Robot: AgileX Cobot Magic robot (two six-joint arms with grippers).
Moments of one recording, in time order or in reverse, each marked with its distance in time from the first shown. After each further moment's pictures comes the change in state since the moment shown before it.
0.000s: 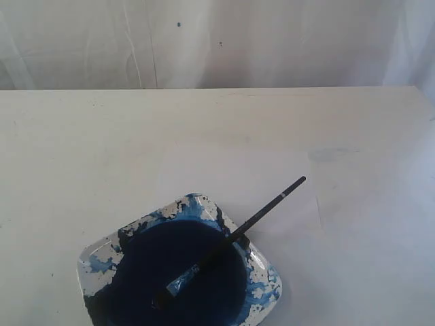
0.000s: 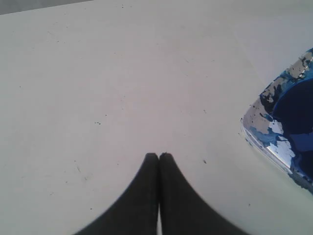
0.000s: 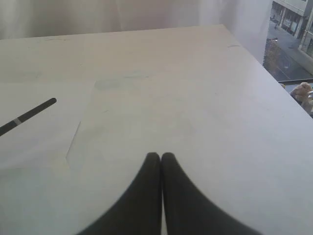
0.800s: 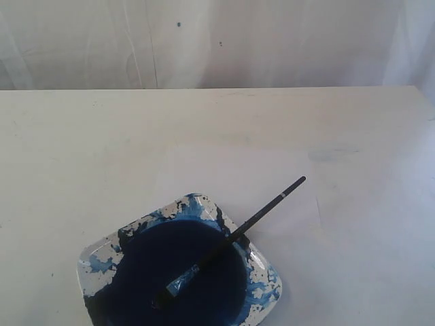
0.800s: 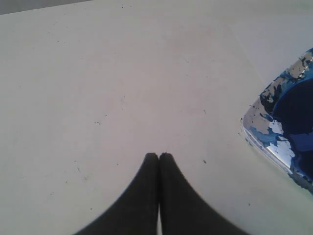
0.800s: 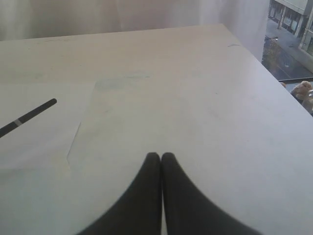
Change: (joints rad) left arm 0.000 0.000 0.000 0.000 0.000 0.000; right arm 0.000 0.000 0.000 0.000 0.000 0.018
